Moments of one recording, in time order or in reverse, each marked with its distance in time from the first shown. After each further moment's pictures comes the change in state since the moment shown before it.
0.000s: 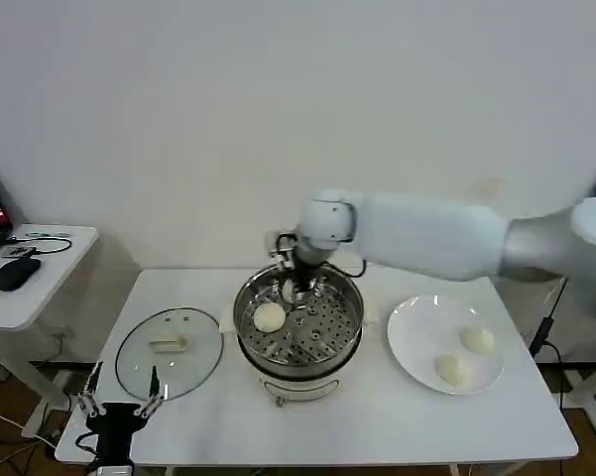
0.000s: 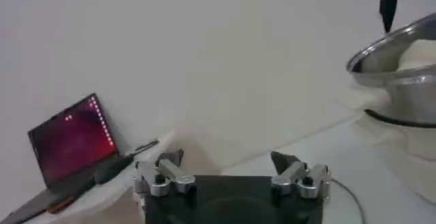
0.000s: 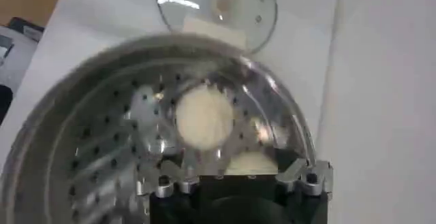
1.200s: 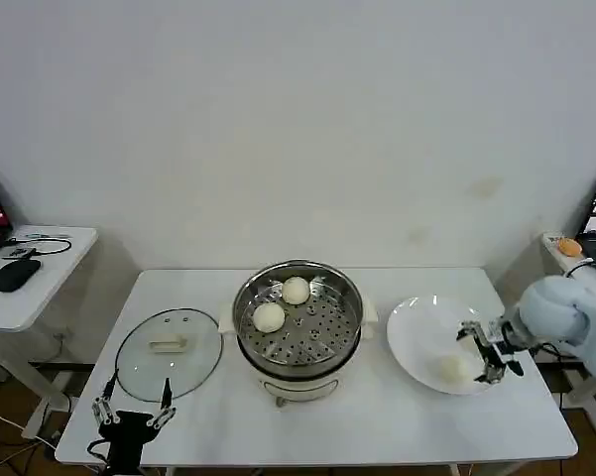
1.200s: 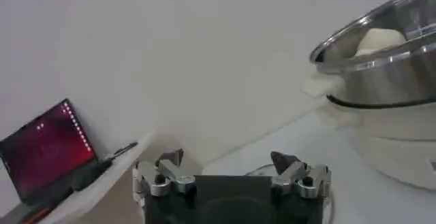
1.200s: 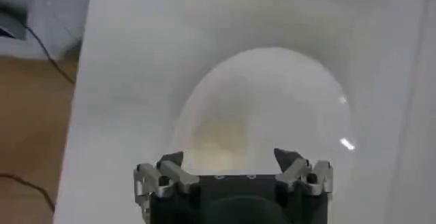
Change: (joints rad) left arm 0.044 0.010 0.027 -0.001 0.054 0.013 0.011; right arm -0.727 -0.692 0.562 0.160 -0.591 0.280 -0.181
